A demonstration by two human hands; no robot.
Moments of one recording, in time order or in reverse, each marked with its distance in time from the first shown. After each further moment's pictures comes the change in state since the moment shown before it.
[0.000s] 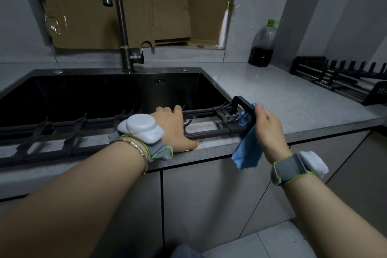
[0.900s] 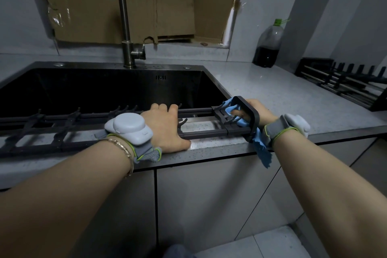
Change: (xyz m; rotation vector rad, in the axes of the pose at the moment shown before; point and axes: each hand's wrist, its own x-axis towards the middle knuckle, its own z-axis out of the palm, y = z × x) left_hand -0.002 -0.001 0.001 -0.045 0.035 -0.008; right_hand 0.073 -0.001 0.004 -0.170 -0.569 -0.120
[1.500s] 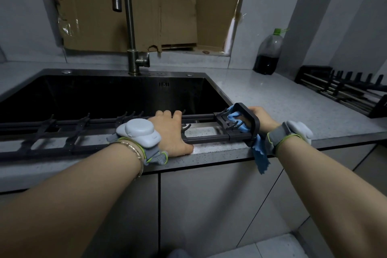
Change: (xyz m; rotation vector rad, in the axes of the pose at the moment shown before) left_hand 0.000 0.000 0.002 -0.012 0.001 -0.023; right_hand -0.002 0.004 -0.001 0.072 0.075 0.142
